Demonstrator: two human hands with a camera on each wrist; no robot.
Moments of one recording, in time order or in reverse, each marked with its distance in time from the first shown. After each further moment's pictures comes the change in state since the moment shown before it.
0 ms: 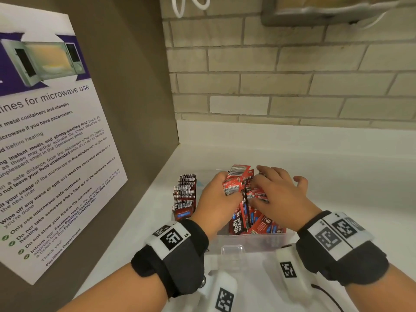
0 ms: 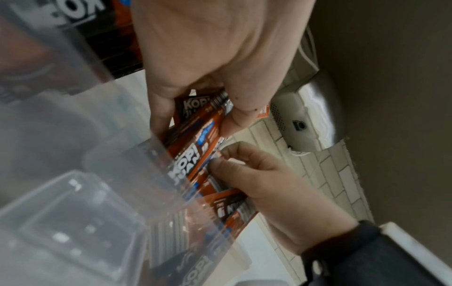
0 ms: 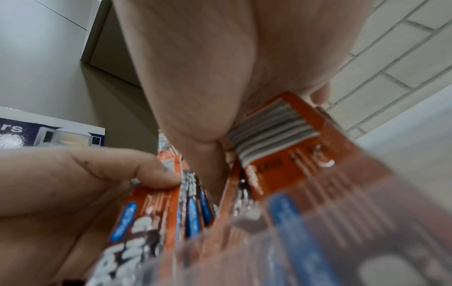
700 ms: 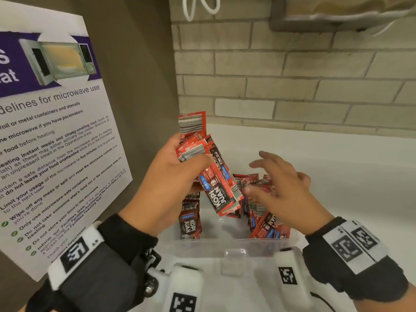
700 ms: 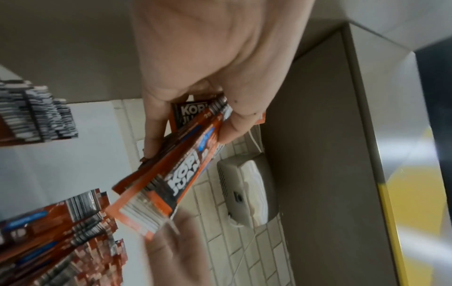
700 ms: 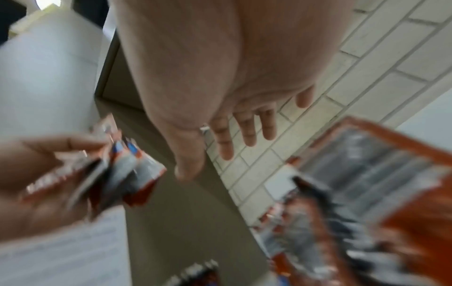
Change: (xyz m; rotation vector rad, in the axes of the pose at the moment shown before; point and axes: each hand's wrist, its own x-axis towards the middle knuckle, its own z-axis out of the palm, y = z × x) left_hand -0.032 0.065 -0.069 -0.271 0.130 0.181; right_hand -0.009 -0.013 -0.023 0.365 0.177 -0.107
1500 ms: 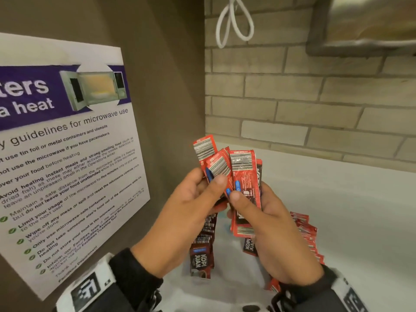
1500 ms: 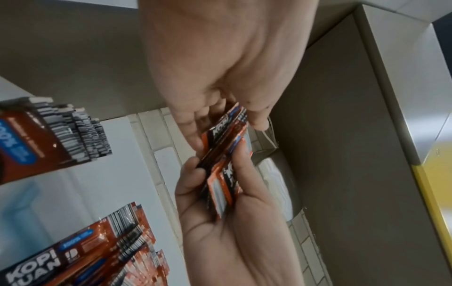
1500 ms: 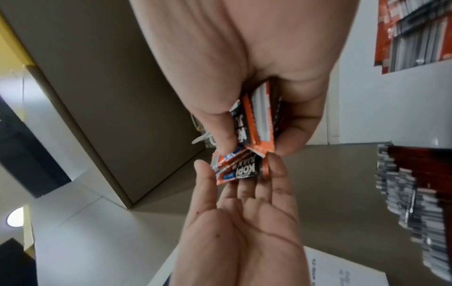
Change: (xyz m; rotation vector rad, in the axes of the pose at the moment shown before) left_hand 0.006 -0.014 -0.001 0.040 -0.016 0.052; right_hand 0.023 -0.056 0.025 1.243 -0.100 -0.009
